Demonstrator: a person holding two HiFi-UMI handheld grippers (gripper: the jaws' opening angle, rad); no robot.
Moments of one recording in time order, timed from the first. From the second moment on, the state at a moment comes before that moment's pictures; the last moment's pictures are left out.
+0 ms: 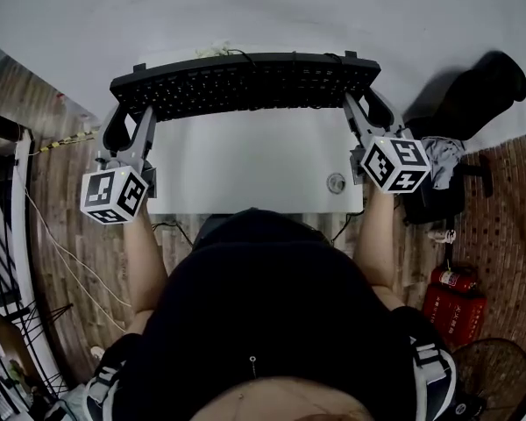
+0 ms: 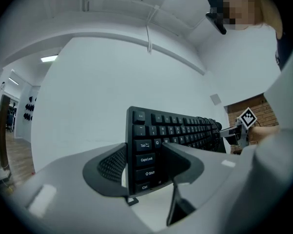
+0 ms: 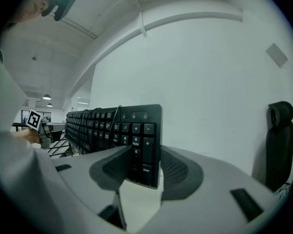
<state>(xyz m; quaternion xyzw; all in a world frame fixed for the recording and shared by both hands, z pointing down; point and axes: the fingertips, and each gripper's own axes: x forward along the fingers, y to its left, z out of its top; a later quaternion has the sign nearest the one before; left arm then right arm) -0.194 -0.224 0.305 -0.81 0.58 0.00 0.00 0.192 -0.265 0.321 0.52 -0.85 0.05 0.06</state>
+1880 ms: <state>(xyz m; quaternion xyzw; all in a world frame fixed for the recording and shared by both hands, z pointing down) -0.178 -0.206 0.301 -0.81 0.59 0.01 0.02 0.206 -0.262 0.321 0.51 -0.86 0.03 0.05</state>
